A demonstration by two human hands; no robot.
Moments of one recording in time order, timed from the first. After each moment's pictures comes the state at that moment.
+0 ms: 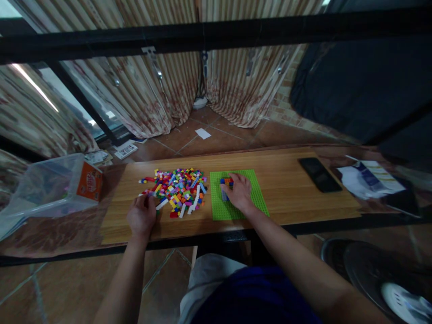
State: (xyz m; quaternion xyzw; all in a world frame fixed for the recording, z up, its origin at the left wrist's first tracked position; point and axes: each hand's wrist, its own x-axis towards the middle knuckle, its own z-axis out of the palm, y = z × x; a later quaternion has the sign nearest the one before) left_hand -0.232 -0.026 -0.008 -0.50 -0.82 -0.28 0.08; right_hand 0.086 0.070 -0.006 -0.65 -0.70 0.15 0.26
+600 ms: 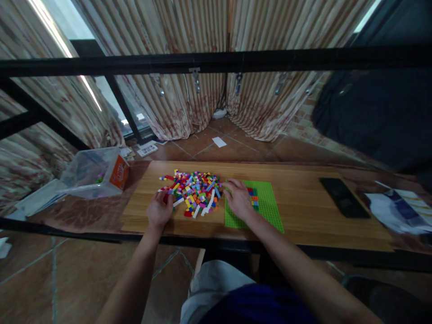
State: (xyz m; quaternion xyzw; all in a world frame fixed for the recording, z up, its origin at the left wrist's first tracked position) left_hand -0.235 -0.028 -0.016 -0.52 -0.80 -0.30 0.07; right_hand 0.050 0.066 0.015 -0.45 -0.83 0.14 0.31
